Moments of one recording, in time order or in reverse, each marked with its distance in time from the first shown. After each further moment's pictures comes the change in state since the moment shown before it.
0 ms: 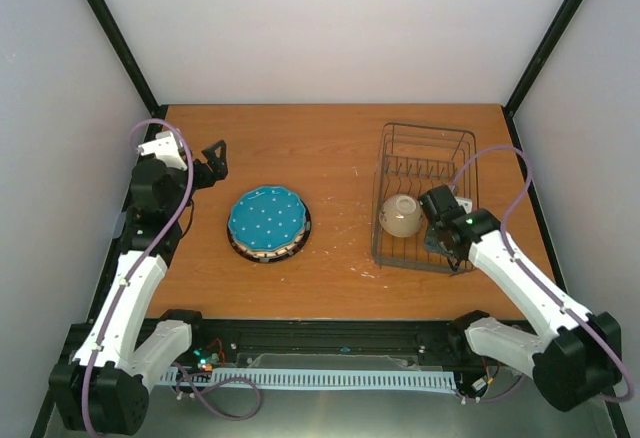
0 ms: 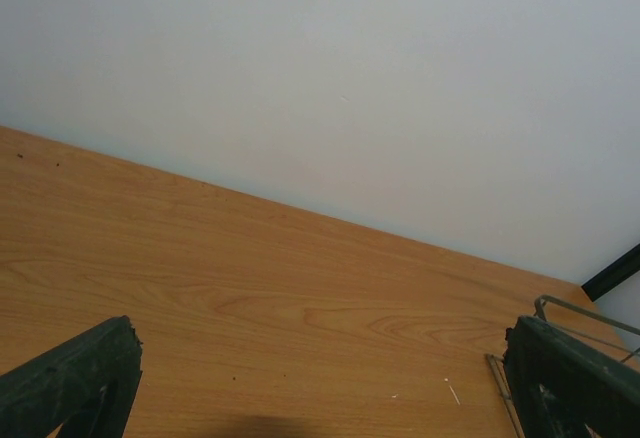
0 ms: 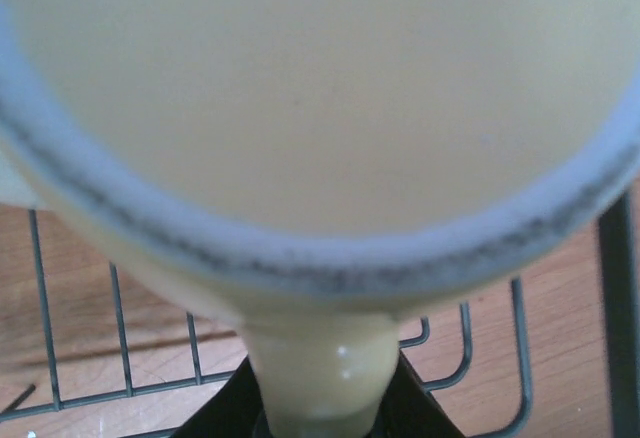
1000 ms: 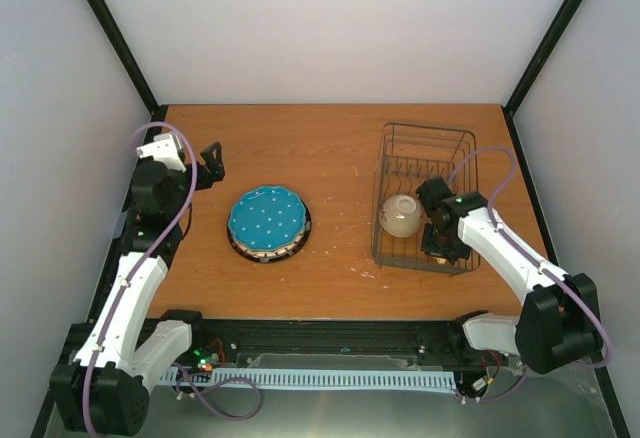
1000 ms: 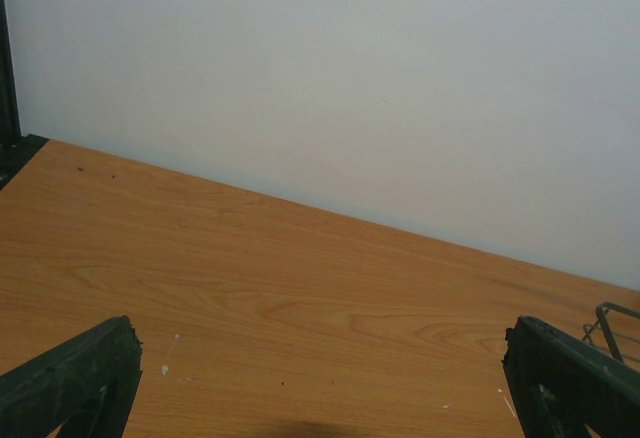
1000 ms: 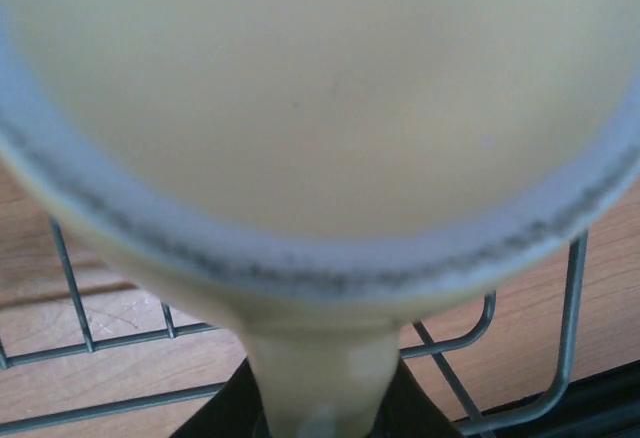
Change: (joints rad) left arm 0.003 -0.006 -0.018 0.001 -0.077 0.061; right arm -0.084 0.206 0.073 -0.099 -0.146 -0.052
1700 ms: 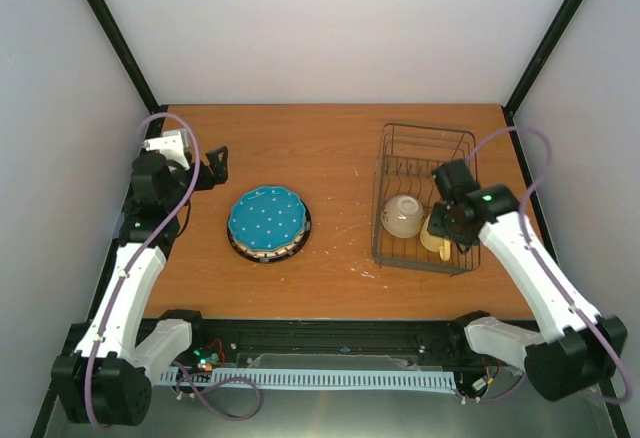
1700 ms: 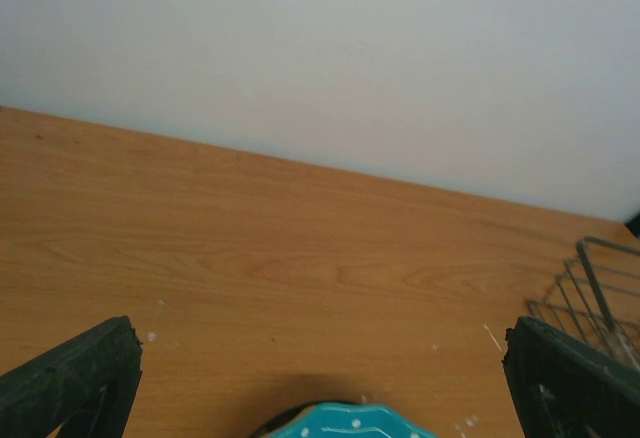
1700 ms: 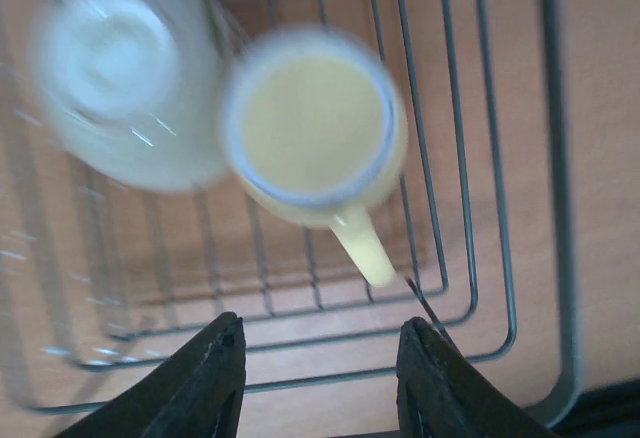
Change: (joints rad) left arm 0.016 0.034 0.048 -0.093 0.079 0.062; right arm -0.003 -0.082 0.120 -0.088 -0.033 0.026
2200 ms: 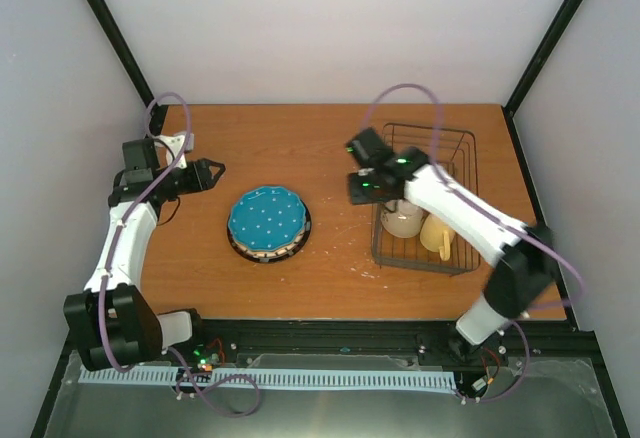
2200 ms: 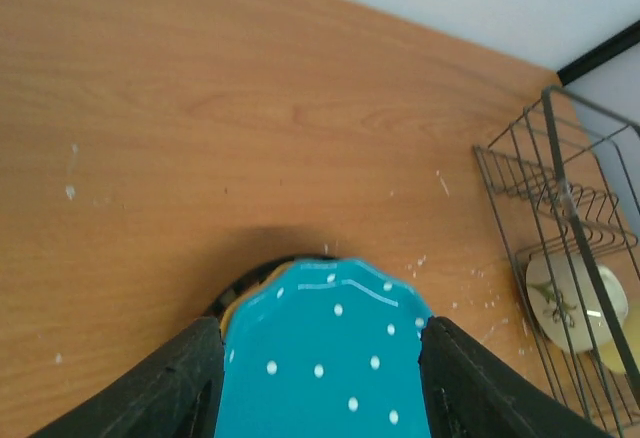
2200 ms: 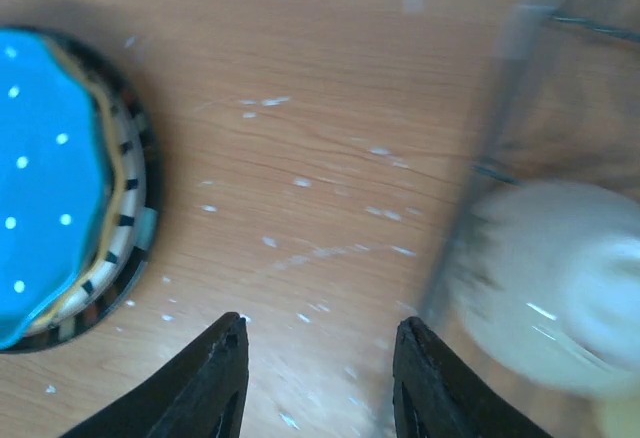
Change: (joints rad) left arm 0.223 0.296 0.183 -0.313 0.507 0.156; right arm 0.310 0.328 0.412 0.211 -0.053 -0.135
